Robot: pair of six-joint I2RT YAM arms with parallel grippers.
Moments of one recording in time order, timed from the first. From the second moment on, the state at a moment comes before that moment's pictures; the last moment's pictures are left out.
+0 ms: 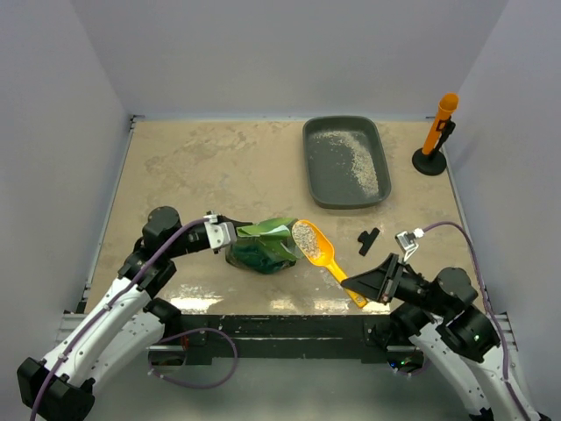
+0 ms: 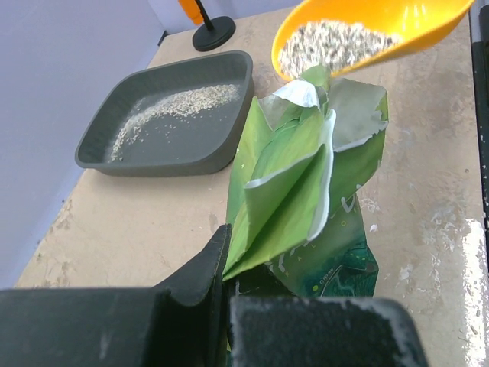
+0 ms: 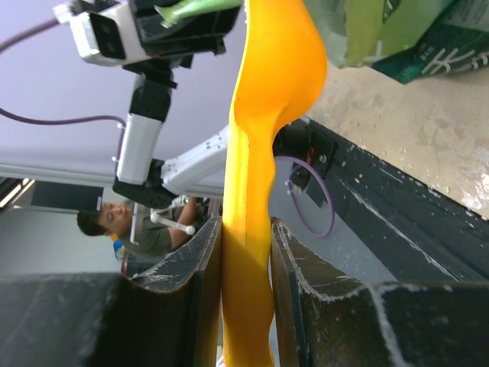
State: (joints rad) left arm -0.49 0.68 0.57 -0.03 0.71 0.50; right arm 0.60 0.01 0.50 -0.60 -0.50 1.23
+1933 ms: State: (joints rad) left arm -0.56 0.51 0.38 0.18 0.58 0.37; right arm 0.14 1.44 0.92 0.05 -0.12 0.86
